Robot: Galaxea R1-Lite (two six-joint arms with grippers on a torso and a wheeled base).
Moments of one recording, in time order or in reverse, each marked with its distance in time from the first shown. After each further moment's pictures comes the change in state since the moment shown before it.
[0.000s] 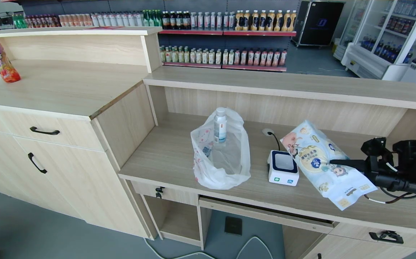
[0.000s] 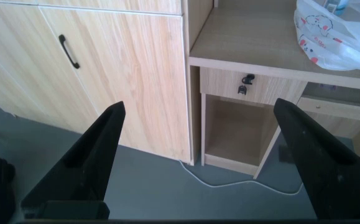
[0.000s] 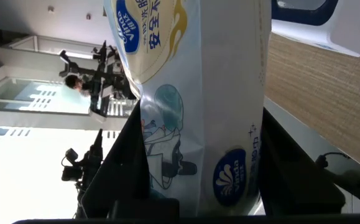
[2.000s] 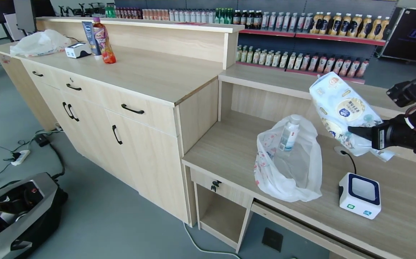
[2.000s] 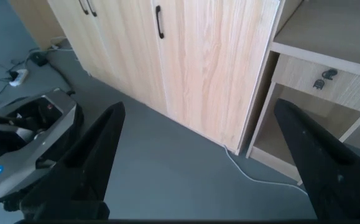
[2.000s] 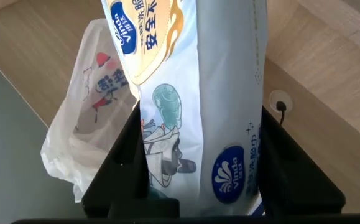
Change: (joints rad) left arm 0.000 0.000 0.000 0.000 0.000 0.000; right arm 0.196 -0.528 0.096 -0.073 -1.076 -0.620
